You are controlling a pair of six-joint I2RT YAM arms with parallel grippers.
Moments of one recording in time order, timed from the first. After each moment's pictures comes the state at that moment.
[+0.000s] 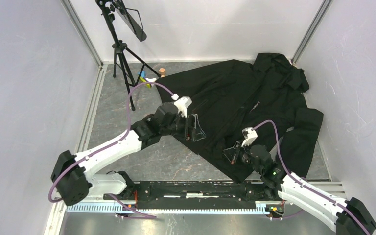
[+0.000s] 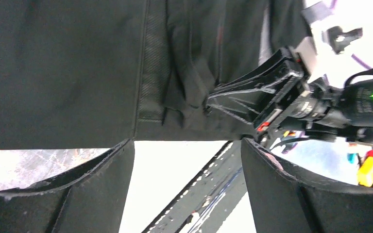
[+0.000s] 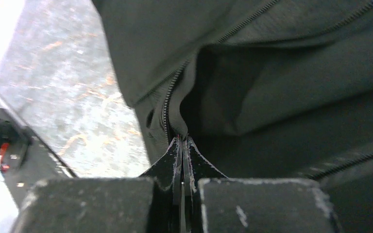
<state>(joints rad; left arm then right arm) -0.82 1.19 0.86 -0.22 0.21 -0.62 0.77 0.55 0.01 0.18 0.03 0.65</state>
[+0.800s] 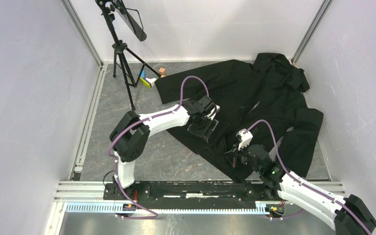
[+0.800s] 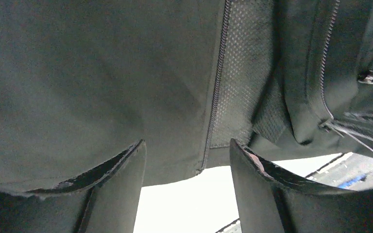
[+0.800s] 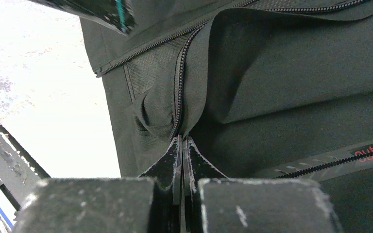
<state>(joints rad) -0.87 1.90 1.39 -0.67 0.13 -0.29 0.77 0.59 0.02 0.10 0.01 0.39</state>
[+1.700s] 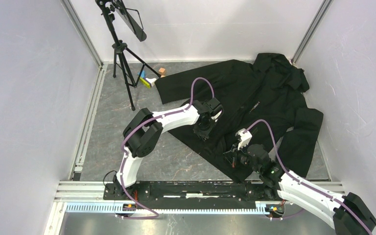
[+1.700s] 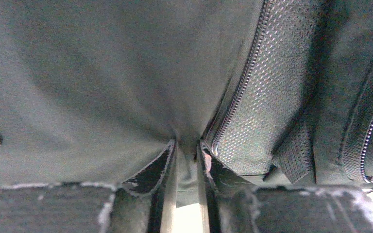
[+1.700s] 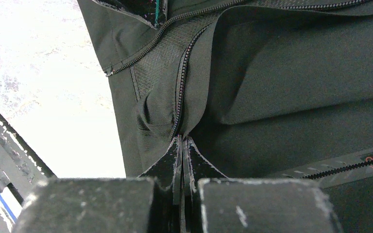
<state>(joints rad) -0.91 2.08 1.56 -0.78 0.01 -0.29 0.77 0.63 0.02 0.15 -0.02 0.39</state>
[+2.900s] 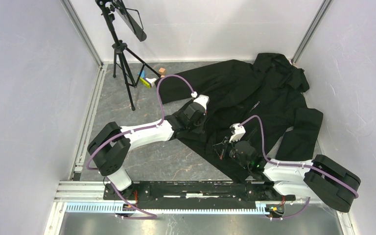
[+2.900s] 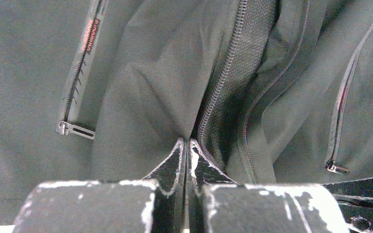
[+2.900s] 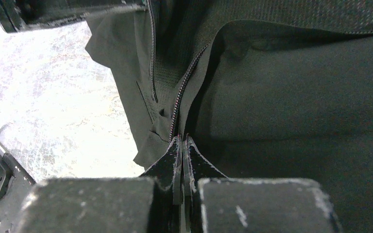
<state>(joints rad) -0.91 1.66 1.04 -0.11 -0.21 -0.44 0.90 1.14 0.10 0.65 0.21 0.63</state>
